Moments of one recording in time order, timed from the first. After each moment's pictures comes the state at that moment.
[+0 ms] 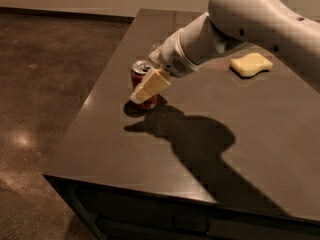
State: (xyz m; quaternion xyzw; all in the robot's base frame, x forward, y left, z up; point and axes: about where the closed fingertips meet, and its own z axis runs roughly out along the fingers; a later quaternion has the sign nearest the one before) arm 0.575 0.028 0.907 -0.57 0.71 0.19 0.36
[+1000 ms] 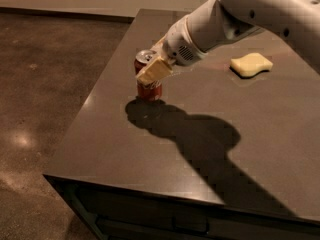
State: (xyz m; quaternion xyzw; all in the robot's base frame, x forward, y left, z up) arm 0.576 0.021 0.934 -0.58 0.70 0.20 0.36
